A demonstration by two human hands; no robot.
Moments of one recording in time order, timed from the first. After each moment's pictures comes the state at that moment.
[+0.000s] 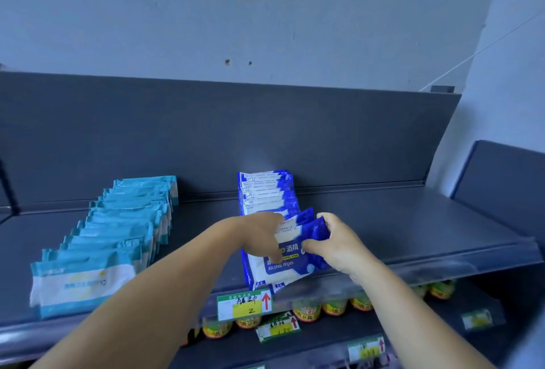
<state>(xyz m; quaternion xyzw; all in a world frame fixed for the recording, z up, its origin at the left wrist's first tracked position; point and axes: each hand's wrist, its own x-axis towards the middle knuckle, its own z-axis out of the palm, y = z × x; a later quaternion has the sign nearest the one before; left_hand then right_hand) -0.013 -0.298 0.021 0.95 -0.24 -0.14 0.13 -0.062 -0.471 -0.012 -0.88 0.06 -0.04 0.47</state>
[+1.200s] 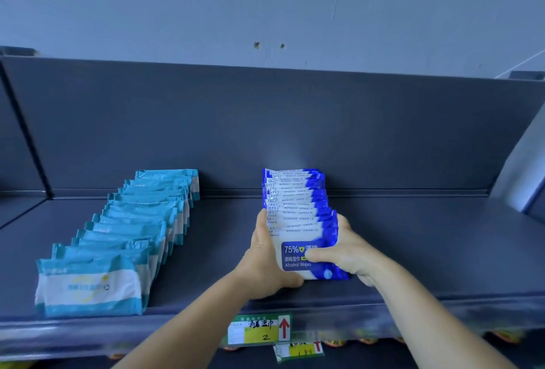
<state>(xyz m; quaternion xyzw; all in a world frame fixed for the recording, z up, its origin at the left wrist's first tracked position) 0.008 -0.285 -0.072 0.86 -0.11 0.00 0.50 0.032 -0.473 -0.051 -0.83 -0.03 0.10 0.56</state>
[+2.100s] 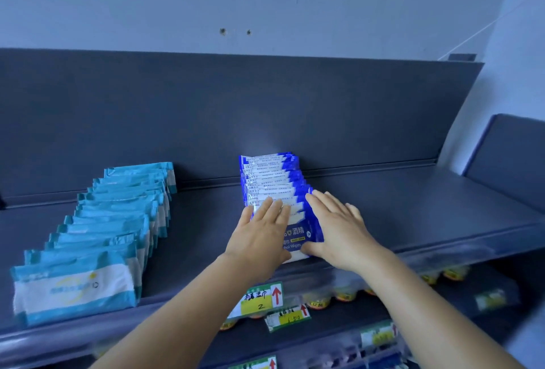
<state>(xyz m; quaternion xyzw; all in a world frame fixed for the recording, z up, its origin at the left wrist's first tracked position) -0.028 -0.295 -0.028 0.97 -0.24 0.06 -0.03 -0.034 -0.462 -0.026 -0.99 -0.08 -0.09 0.09</state>
